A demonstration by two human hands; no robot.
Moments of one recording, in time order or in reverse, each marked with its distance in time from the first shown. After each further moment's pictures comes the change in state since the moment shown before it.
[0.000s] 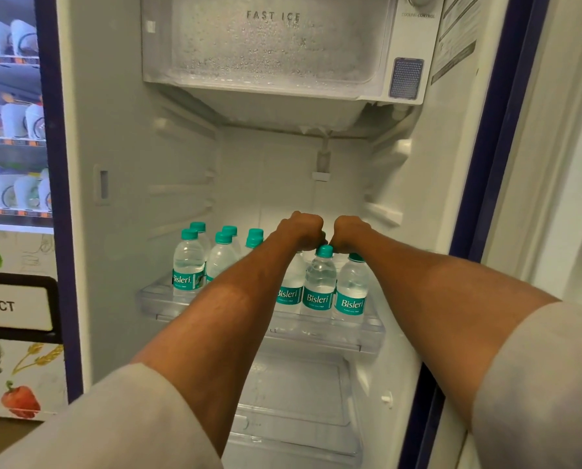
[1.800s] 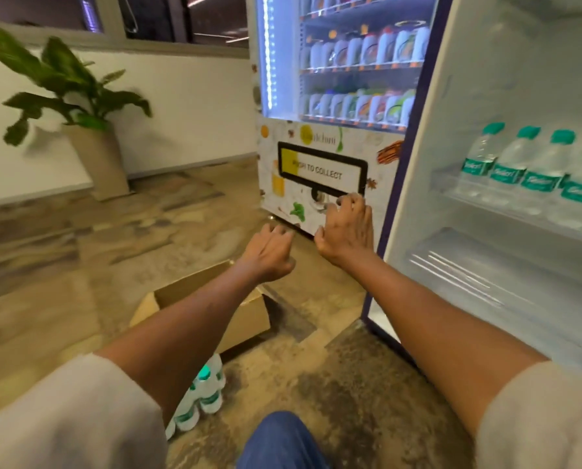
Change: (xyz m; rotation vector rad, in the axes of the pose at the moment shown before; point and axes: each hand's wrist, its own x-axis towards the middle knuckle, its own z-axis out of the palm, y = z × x) left_hand -0.605 -0.196 0.002 0.286 -0.041 -0.690; right_hand -0.405 -0.317 0.107 0.414 0.426 -0.875
